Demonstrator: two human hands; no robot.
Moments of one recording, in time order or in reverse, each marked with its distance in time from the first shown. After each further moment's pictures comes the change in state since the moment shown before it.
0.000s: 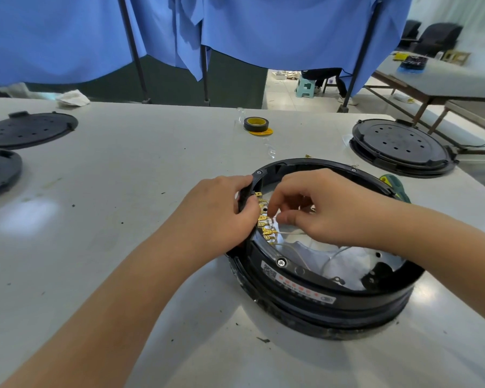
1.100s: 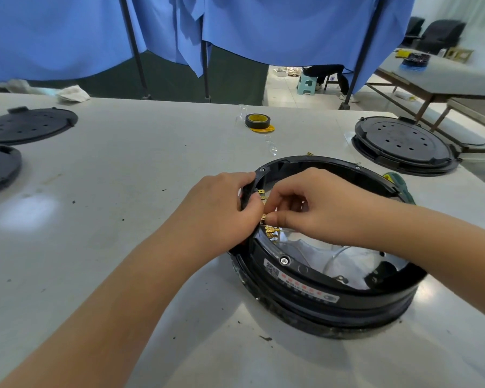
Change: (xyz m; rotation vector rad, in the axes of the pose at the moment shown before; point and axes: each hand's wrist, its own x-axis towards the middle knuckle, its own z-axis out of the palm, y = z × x) left_hand 0.001 -0.001 0.002 0.015 0.016 -0.007; right_hand 0.008 -0.005 0.008 0.052 -0.002 0.039
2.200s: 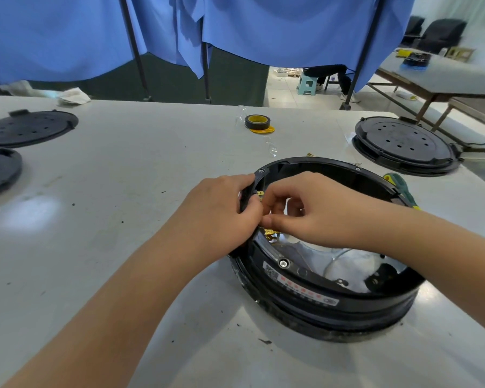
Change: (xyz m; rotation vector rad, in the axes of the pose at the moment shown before) left_hand 0.000 0.002 0.000 0.000 0.001 -0.004; right_hand 0.000 -0.001 0.001 0.054 -0.026 -0.017
